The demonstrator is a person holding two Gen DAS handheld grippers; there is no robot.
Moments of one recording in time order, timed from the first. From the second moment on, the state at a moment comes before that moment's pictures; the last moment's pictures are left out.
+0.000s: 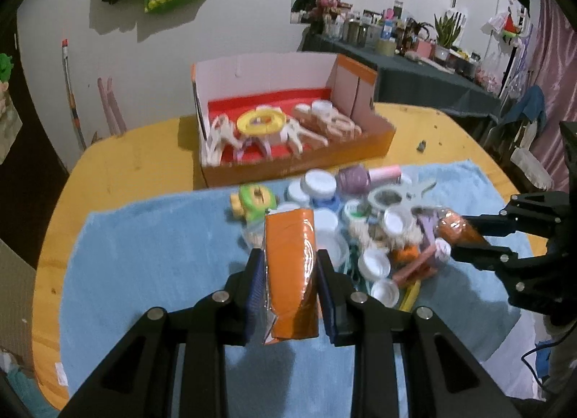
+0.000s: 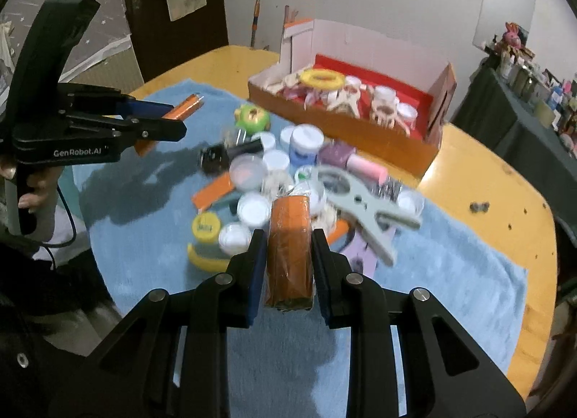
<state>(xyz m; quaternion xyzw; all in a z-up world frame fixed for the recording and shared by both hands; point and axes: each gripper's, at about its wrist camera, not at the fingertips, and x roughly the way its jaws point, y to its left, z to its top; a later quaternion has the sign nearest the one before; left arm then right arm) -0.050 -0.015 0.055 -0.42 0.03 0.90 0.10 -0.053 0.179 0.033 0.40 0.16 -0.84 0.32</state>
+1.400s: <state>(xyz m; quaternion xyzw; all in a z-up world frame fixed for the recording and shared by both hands) -0.250 -0.013 0.048 -0.46 0.00 0.88 0.10 -0.265 0.120 0.052 0.44 0.10 -0.85 0.28</state>
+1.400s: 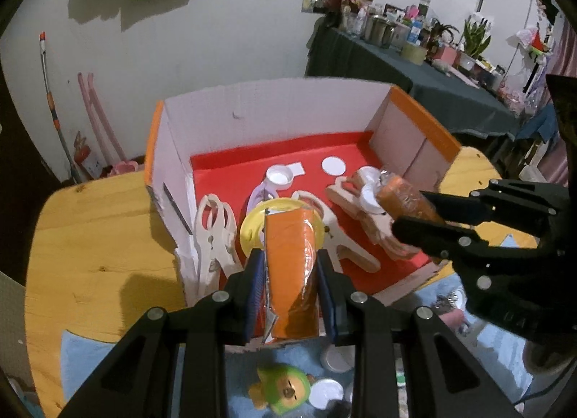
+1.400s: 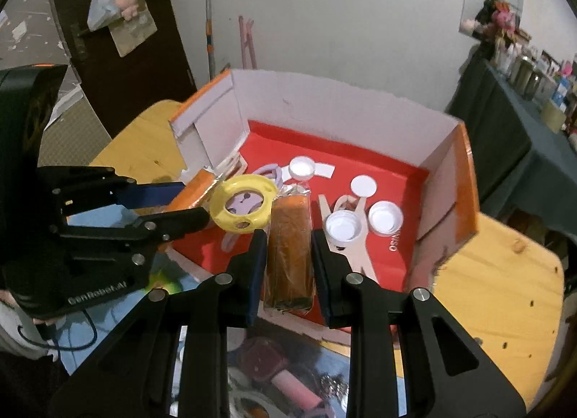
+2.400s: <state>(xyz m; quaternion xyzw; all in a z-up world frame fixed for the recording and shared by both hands) -0.266 -0.013 0.016 -0.49 -0.01 0.87 0.09 -0.277 0.107 0.003 0.48 0.10 -0.83 0.26</state>
